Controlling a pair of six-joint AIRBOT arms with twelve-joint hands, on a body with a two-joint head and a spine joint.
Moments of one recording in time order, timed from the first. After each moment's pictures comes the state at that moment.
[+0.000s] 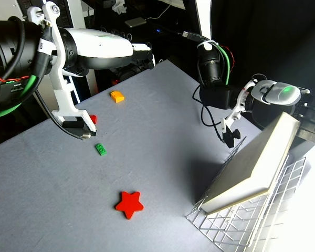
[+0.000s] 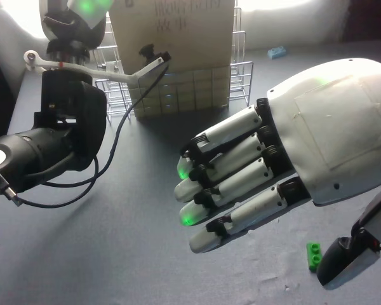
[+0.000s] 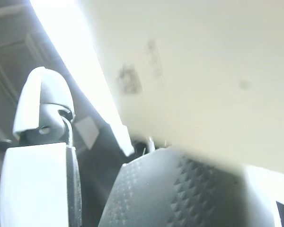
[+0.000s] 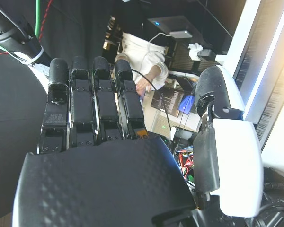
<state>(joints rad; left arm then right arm) 0.50 -1.70 2.06 -0.53 -1.30 -0.61 -0.01 -1.00 1.09 -1.79 1.03 0.25</state>
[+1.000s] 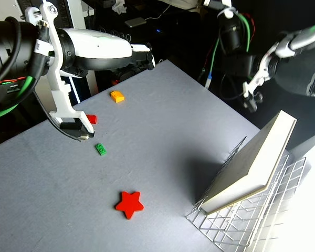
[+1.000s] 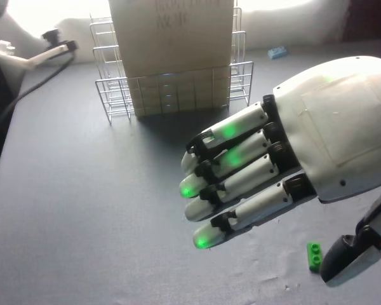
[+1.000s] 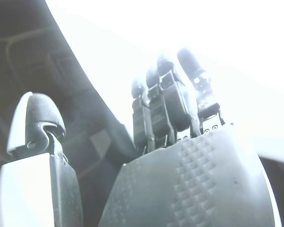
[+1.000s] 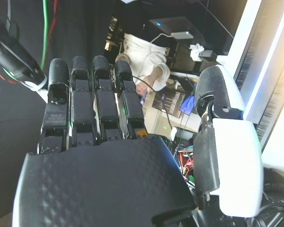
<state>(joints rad) 0.53 -1.23 1.67 -0.38 -1.23 -0.60 -0.02 -0.98 1.08 -1.77 1.02 0.23</state>
